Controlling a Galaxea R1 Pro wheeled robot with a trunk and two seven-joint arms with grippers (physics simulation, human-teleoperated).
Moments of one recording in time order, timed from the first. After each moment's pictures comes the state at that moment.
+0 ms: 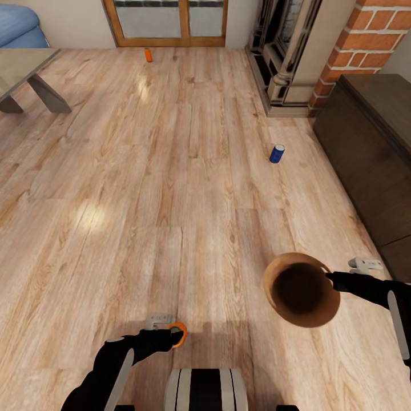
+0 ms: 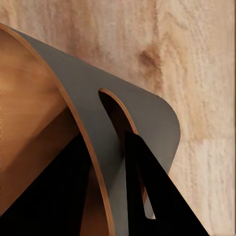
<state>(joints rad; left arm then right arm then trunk) -0.25 -0.07 -0.03 -1.28 0.07 0.71 -0.28 -0.45 -0.28 -0.38 -1.57 0.08 0.99 0.55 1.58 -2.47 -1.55</state>
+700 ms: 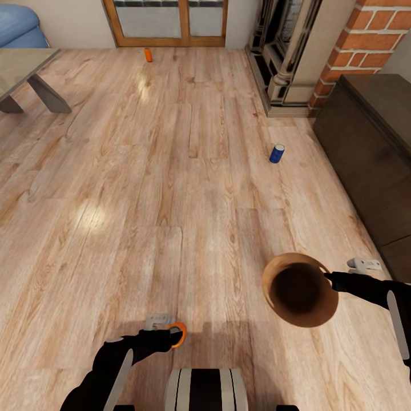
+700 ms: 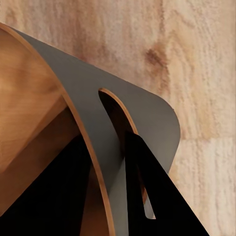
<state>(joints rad) -0.25 -0.07 -0.03 -1.27 0.06 0.70 -0.28 -0.45 -0.28 -0.37 -1.57 0.06 1.00 0.55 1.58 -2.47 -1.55</state>
